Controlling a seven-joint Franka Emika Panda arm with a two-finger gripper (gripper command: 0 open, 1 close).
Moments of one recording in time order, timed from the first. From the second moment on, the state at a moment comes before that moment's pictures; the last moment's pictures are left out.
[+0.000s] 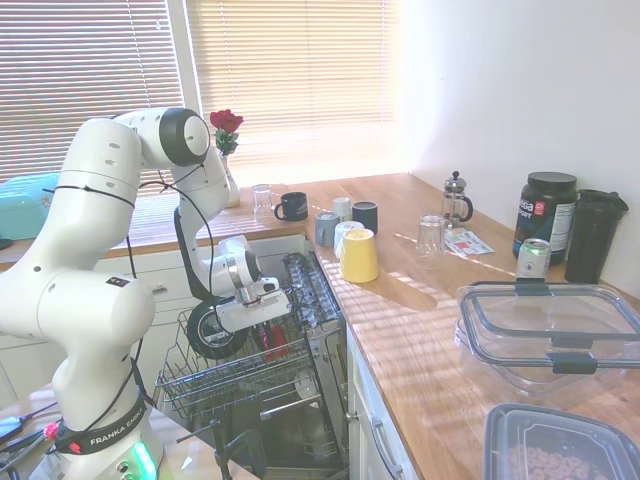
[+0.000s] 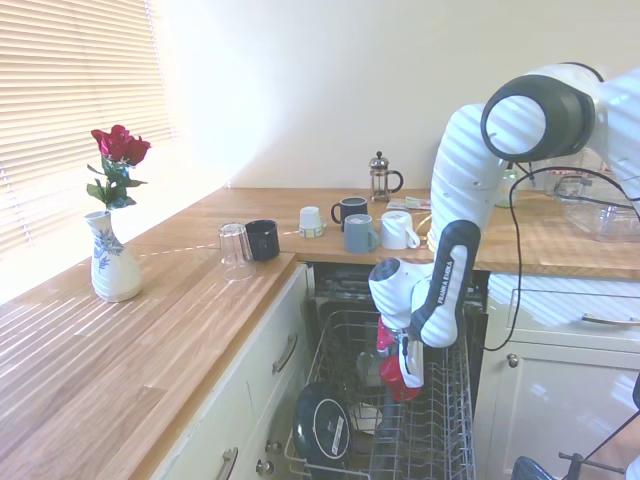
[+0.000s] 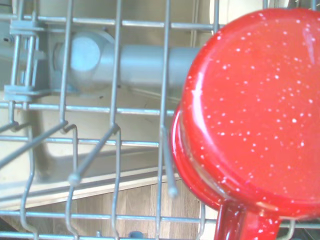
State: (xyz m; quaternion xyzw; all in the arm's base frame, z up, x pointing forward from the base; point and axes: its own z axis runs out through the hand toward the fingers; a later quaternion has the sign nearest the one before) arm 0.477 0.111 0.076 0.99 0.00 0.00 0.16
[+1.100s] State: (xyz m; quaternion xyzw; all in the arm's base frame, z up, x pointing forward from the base) arm 0.444 0.164 0.256 0.99 -0.02 0.09 0.14
